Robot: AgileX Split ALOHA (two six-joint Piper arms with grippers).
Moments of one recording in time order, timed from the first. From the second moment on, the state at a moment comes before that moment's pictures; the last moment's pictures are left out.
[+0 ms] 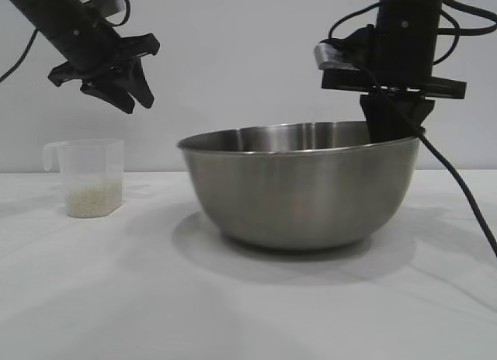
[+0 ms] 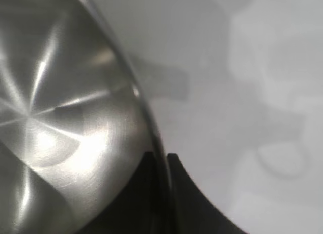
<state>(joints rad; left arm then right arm) -0.12 2.12 -1.59 -0.90 0.42 0.84 0.38 2.09 -1.57 0.10 1.12 -0.14</state>
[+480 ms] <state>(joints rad) -0.12 2.12 -1.59 -0.87 0.47 0.84 0.44 2.06 -1.51 0.07 1.01 -0.14</state>
